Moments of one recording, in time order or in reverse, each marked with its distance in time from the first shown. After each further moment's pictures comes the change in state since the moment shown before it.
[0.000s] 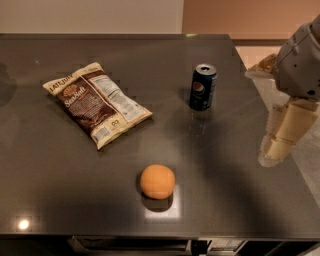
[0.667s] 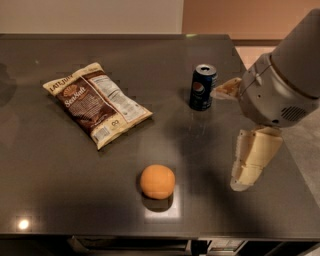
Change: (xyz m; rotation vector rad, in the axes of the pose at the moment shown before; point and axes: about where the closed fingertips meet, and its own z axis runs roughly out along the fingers) arm -0.042 0.034 0.037 -0.065 -0.085 -0.135
